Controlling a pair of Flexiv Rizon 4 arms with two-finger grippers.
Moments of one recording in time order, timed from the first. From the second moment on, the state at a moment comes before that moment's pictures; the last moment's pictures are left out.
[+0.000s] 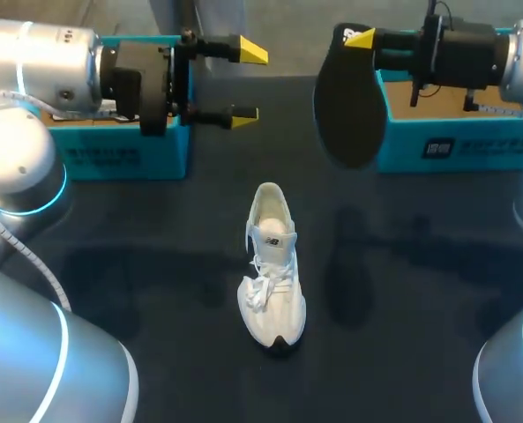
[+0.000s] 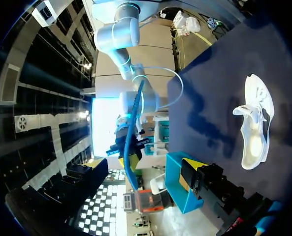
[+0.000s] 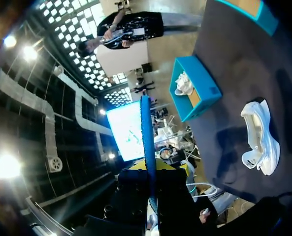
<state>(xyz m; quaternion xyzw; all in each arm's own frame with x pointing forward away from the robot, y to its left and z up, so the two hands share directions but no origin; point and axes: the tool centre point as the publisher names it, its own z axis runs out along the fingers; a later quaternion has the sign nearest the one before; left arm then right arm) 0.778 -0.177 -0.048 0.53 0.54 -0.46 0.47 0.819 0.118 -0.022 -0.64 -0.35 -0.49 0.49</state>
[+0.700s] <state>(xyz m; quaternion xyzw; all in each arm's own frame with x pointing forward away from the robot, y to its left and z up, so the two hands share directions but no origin) 0.774 -0.191 -0.040 0.54 0.48 -0.48 0.49 0.830 0.118 -0.026 -0.66 -0.33 -0.49 0.47</state>
